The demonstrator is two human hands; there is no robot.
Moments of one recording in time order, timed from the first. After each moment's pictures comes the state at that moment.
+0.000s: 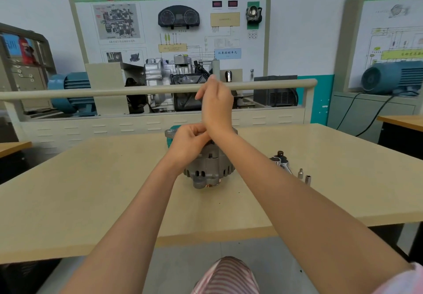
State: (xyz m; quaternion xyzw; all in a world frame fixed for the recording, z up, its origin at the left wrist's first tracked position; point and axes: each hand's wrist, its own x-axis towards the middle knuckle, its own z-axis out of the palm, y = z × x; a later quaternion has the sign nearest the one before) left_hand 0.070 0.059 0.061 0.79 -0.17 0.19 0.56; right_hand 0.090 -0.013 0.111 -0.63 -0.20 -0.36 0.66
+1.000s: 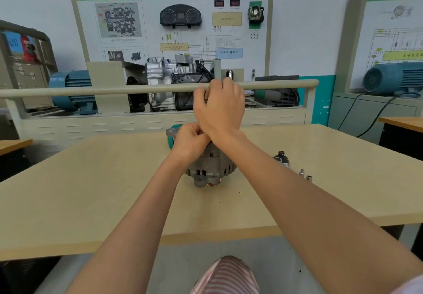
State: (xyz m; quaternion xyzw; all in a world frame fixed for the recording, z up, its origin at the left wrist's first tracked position) left_hand 0.072 0.055 0.061 0.80 -0.12 0.22 0.54; right_hand 0.093 -0.018 0.104 -0.79 -0.11 -0.53 0.29
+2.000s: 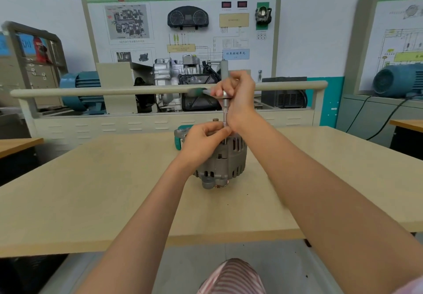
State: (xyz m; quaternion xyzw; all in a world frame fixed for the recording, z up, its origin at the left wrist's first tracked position) left_hand 0.070 0.056 0.061 0.78 -0.19 0.20 0.56; right_hand 0.102 -0.031 0.131 -0.45 -0.26 -0.10 0.85
